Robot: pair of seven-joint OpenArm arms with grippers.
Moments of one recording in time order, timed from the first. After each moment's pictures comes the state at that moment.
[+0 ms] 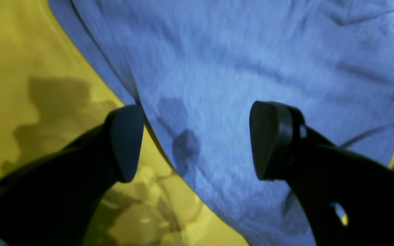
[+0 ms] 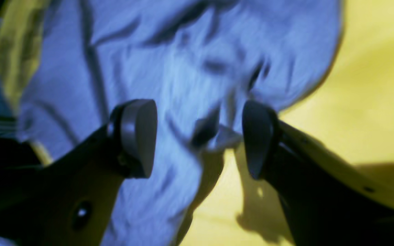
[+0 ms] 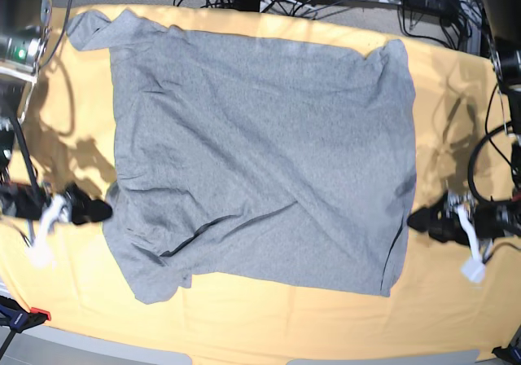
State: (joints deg) left arm -35.2 -40.2 4.4 59.5 -71.4 -43.5 75.3; right arm 24.7 31.0 16.4 64.2 70.0 40.5 -83.2
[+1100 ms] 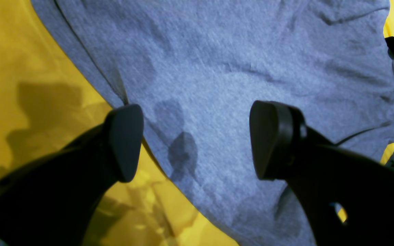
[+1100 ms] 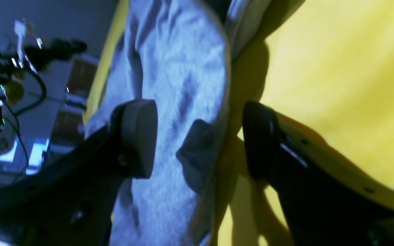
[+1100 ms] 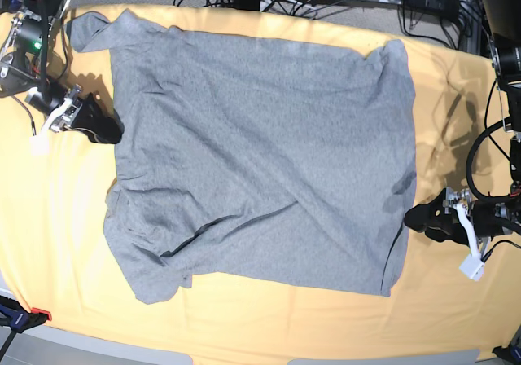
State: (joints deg) left arm -34.6 -40.2 4.5 59.6 -73.9 -43.5 74.8; right arm -3.2 18.6 27.5 65.6 80.0 44.2 -77.6
